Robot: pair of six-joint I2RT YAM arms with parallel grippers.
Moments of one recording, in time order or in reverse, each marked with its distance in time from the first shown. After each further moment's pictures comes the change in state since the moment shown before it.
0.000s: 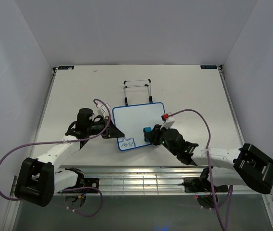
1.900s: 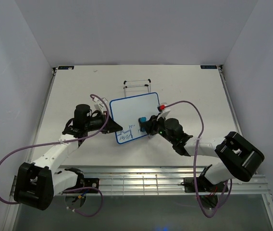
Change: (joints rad) left arm 0.014 -0.047 0.068 -0.033 -0.085 0.099; right arm -0.222 0.181 0.033 0.283 -0.266 -0.136
